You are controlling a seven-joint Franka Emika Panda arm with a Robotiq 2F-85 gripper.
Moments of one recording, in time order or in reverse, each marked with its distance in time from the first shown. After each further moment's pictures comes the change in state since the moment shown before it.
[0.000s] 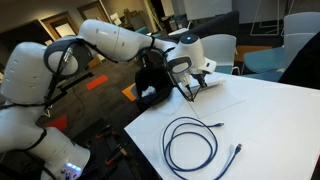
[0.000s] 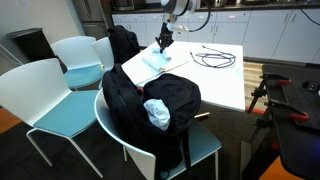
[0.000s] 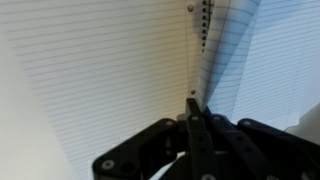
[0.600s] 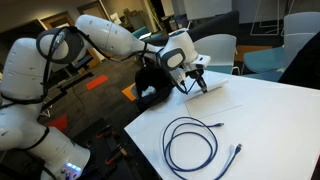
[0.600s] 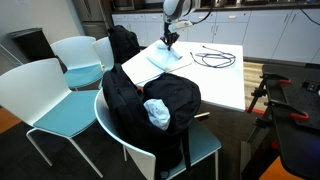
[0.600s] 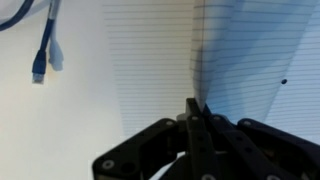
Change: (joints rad) arm 0.214 -0.069 -0.259 -0.116 -0.249 0.047 0.242
